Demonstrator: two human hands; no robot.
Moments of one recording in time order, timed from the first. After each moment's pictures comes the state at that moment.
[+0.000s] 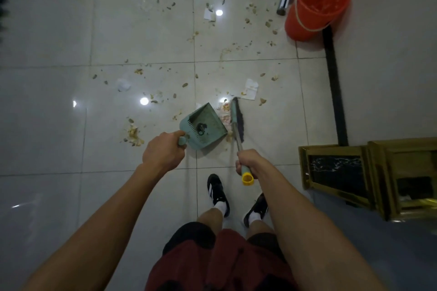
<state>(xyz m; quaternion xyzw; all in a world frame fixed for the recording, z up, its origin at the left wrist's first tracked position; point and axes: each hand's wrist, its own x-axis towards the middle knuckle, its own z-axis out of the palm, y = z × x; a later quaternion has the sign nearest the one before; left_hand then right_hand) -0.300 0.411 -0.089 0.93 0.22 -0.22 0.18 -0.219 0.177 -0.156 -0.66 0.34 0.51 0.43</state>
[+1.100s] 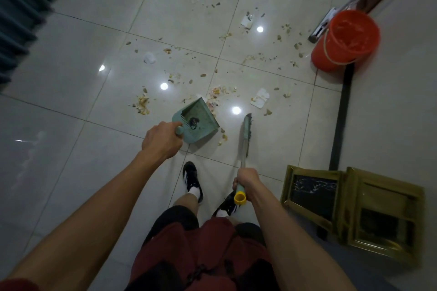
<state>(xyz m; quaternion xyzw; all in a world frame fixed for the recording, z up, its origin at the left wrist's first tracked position) -0.378 0.299 -0.059 0.89 0.38 -0.16 0.19 -0.284 0.055 -0.113 -0.74 0.20 0.54 0.34</state>
